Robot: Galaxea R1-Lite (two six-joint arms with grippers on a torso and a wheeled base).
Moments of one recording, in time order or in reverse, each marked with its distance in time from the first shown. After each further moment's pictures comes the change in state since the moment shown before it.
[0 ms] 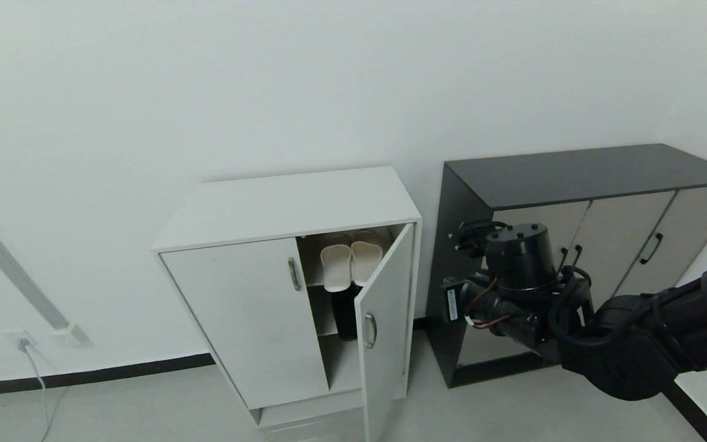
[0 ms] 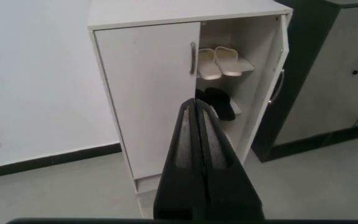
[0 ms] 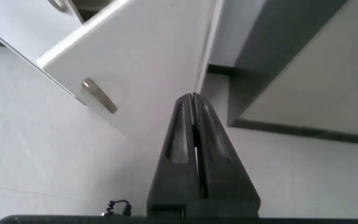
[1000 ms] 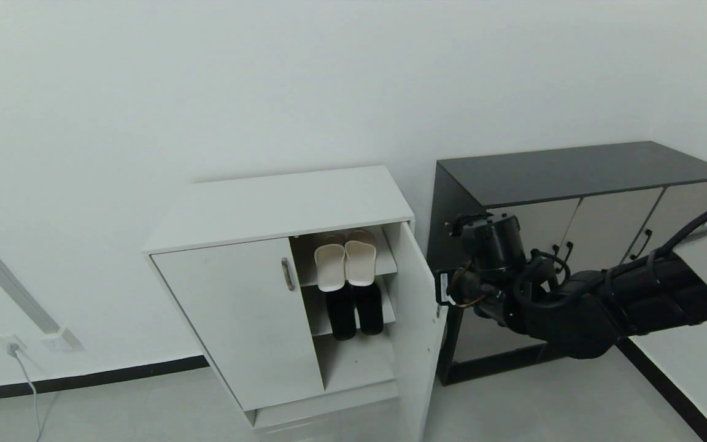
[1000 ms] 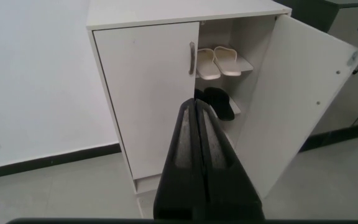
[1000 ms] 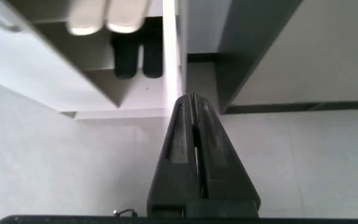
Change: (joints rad) left arm 0.000 0.000 0.000 0.000 0.000 0.000; right arm -0.038 0.091 -0.177 0.151 -0.078 0.112
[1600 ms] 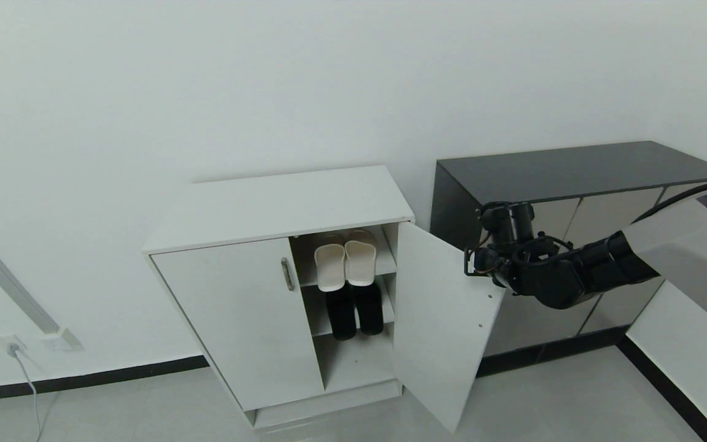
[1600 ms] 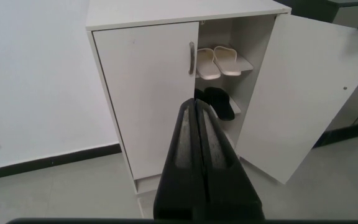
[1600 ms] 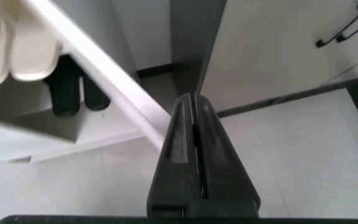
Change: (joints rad) left arm 0.000 0.000 0.000 0.000 -0.002 0.004; right arm -0.222 0.197 -0.229 0.030 -0.002 -0.021
